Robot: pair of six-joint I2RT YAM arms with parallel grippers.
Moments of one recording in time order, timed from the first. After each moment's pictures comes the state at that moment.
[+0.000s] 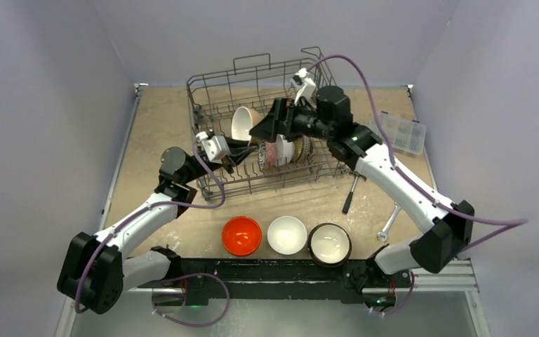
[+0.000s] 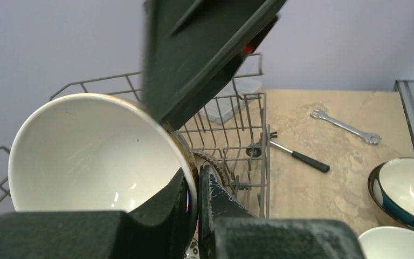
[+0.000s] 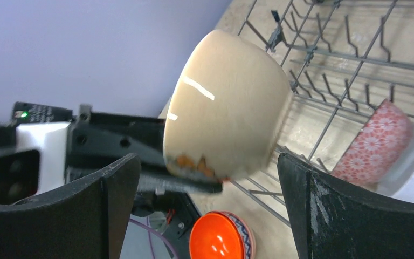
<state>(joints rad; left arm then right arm) -0.40 1.14 0.59 0.85 0.71 -0.01 0.61 1.41 1.40 -0.25 -0.43 0.61</state>
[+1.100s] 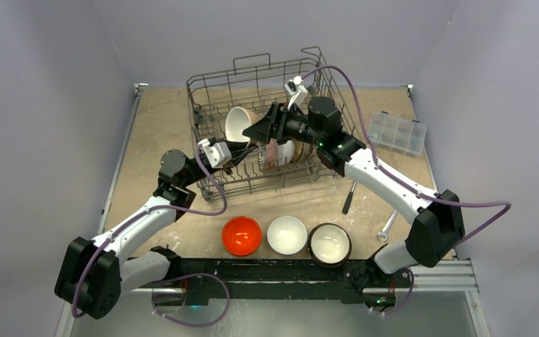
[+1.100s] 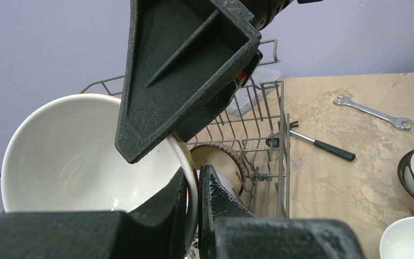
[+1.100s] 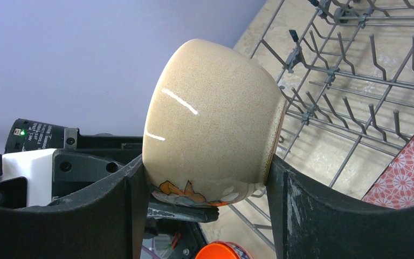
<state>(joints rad) -0.44 1.09 0.57 0.78 0.67 0.16 0.66 1.48 1.26 0.07 -0.44 0.71</state>
